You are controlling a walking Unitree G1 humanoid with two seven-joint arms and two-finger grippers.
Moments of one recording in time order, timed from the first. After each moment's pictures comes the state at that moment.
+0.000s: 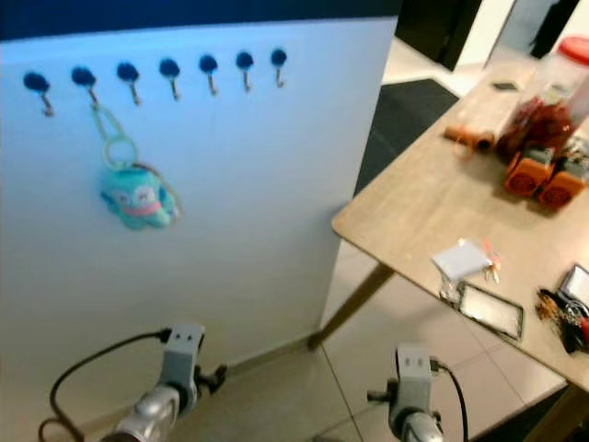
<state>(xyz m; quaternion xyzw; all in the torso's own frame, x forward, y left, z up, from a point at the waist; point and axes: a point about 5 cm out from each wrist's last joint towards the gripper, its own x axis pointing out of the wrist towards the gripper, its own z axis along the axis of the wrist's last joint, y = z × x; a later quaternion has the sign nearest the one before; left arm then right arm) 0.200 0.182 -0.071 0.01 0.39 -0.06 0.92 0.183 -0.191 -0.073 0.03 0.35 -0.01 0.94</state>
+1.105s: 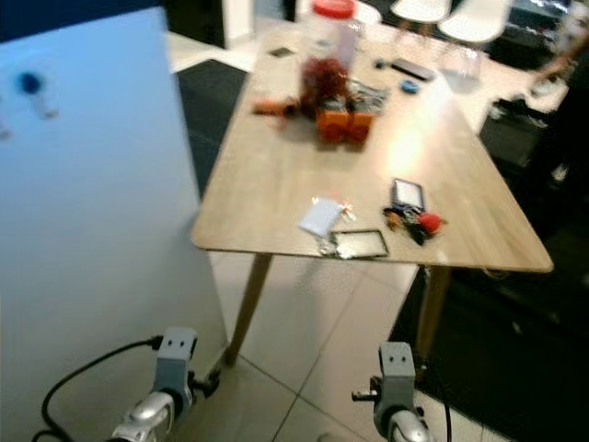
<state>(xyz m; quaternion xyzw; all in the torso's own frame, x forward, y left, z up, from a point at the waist) 0.207 0.183 -0.067 0.00 0.38 -0.05 0.92 0.184 -0.183 -0.075 0.03 0.35 0.01 0.94</state>
